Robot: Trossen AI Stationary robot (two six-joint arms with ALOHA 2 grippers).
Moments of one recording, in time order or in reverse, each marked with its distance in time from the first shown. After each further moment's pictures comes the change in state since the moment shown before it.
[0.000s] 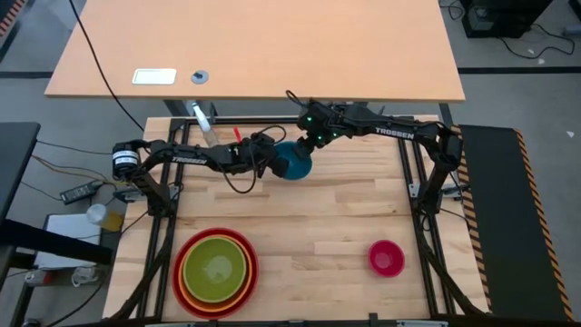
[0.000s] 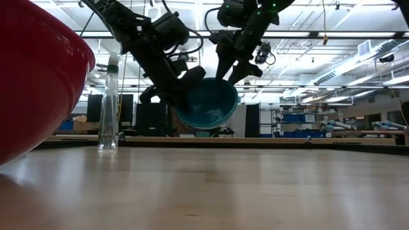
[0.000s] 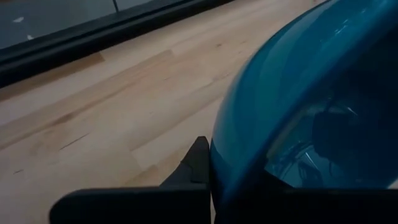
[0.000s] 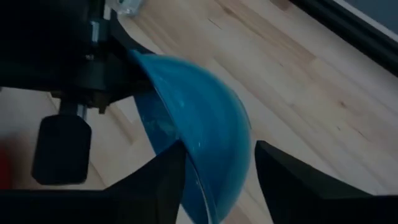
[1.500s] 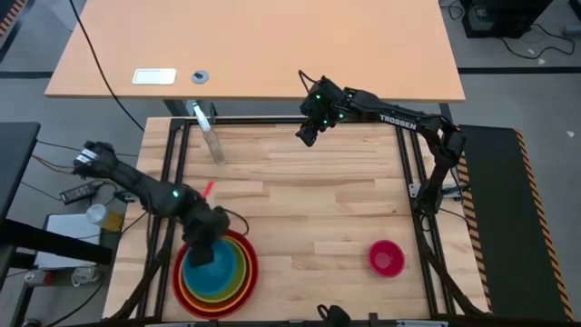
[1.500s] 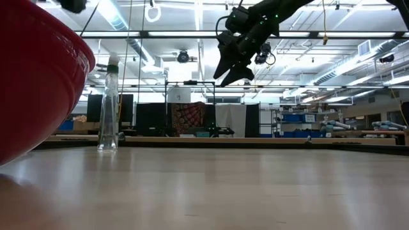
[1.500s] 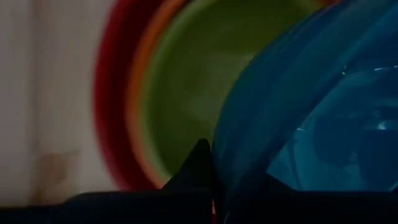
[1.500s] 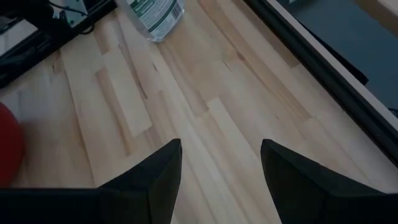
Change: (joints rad) left arm -0.710 -0.361 0.108 -1.024 0.655 -0.155; right arm -0.148 0.000 0.000 0.116 -0.223 -0.291
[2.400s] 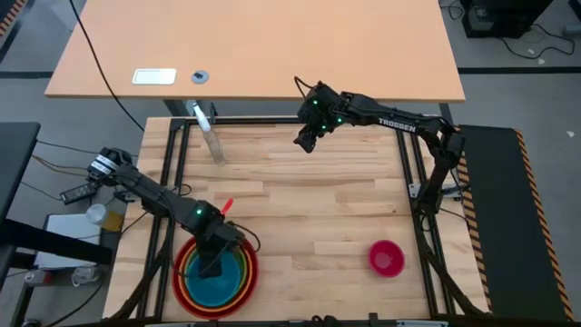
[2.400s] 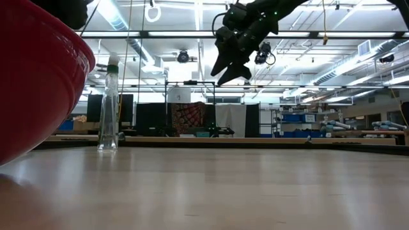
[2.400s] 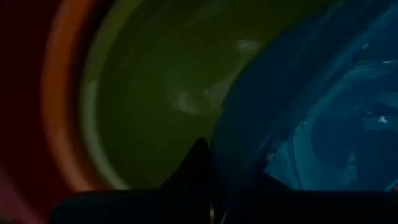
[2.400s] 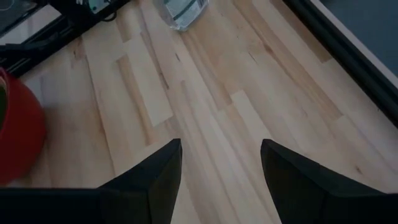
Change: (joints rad) left arm -0.032 0.195 0.014 0.075 0.097 0.047; right arm 0.047 0.000 0.000 -0.013 -0.034 0.000
